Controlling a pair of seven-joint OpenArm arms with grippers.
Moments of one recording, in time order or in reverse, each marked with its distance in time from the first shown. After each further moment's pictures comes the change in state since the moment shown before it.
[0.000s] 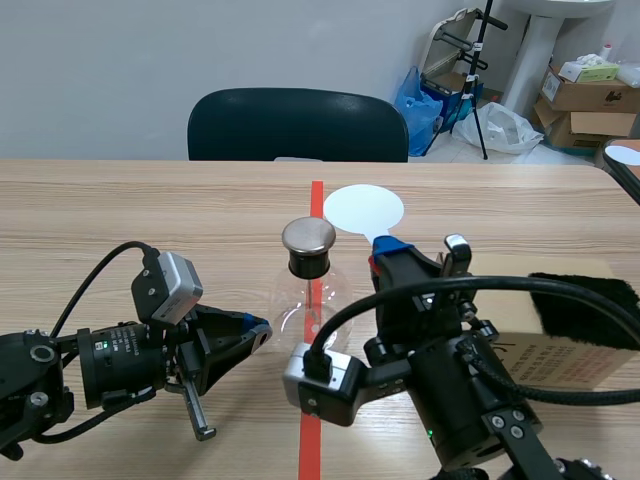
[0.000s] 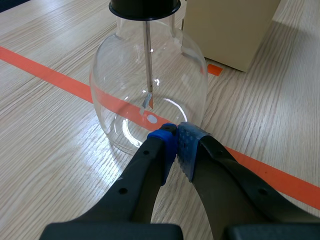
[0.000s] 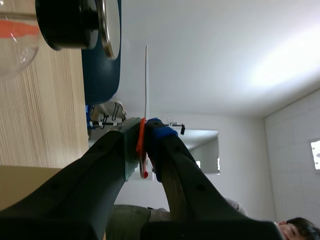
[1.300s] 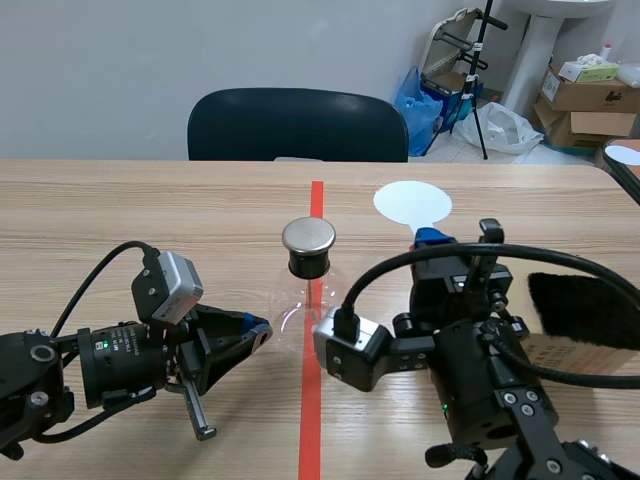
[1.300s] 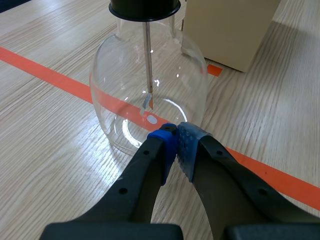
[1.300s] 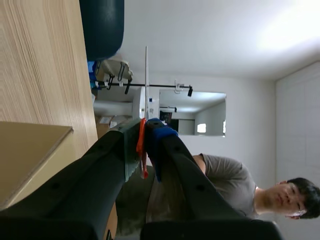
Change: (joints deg) left arm 0.0 0.0 0.0 0.0 0.0 0.0 0.0; right arm 1.4 0.3 0.0 0.0 2.8 2.6 -7.5
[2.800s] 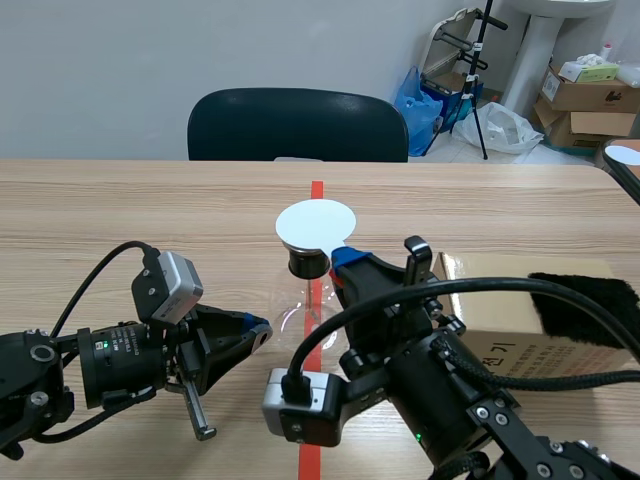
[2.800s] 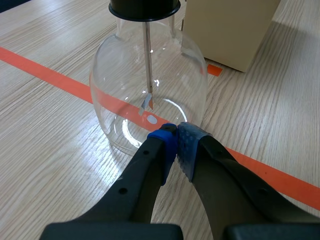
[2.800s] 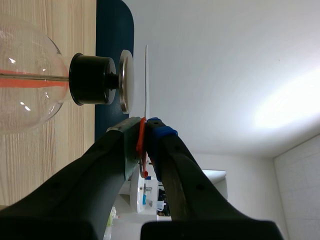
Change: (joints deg) left arm 0.0 0.0 0.0 0.0 0.0 0.0 0.0; right arm 0.0 0.0 0.0 0.0 -0.3 0.0 20.8
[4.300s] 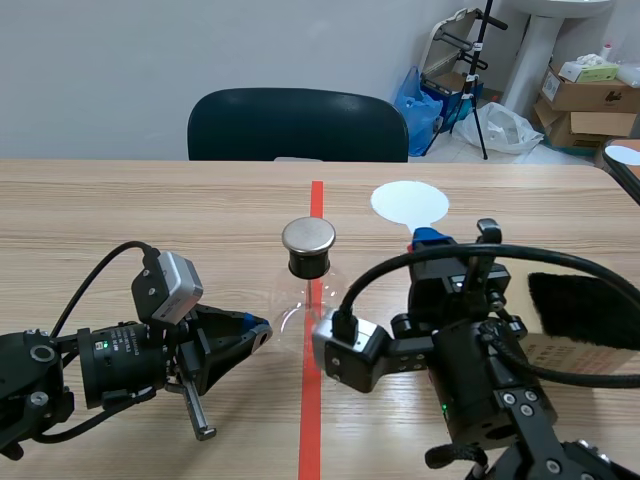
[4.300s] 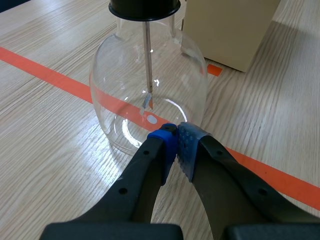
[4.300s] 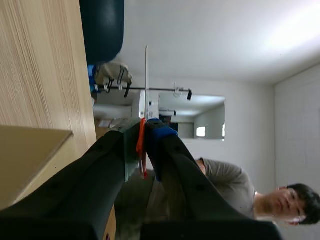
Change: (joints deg) left arm 0.0 0.0 0.0 0.0 0.0 0.0 0.0; right arm 0.0 0.0 0.0 0.0 0.0 0.0 -21.7
